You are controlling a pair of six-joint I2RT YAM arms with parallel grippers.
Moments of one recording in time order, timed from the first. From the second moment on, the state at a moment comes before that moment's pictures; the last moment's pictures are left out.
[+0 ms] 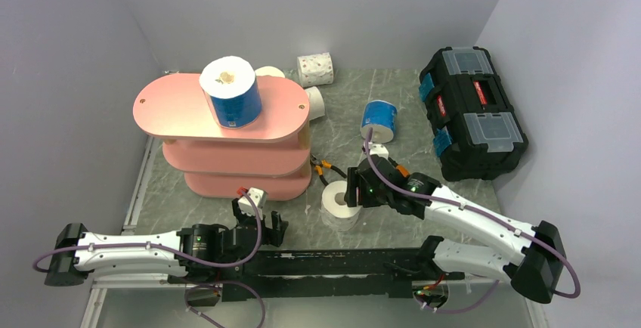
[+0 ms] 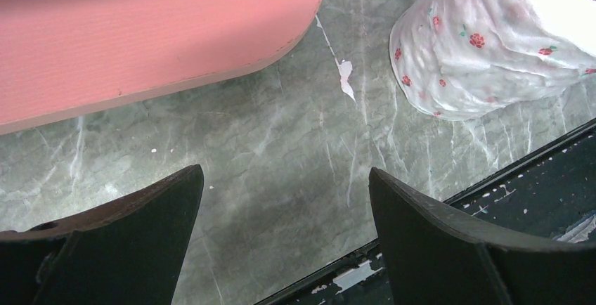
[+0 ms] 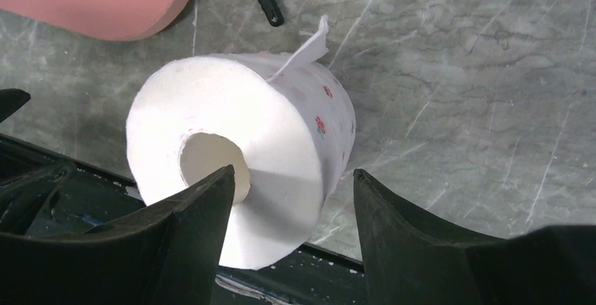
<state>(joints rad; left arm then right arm) -1.45 0.55 0.26 -0.40 -0.78 -0.83 0.90 1.02 0.76 -0.64 0.20 0.74</state>
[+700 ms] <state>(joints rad) -1.45 0.57 0.26 -0.42 -0.78 -0.88 0.90 1.04 0.78 -0.67 0.18 0.75</state>
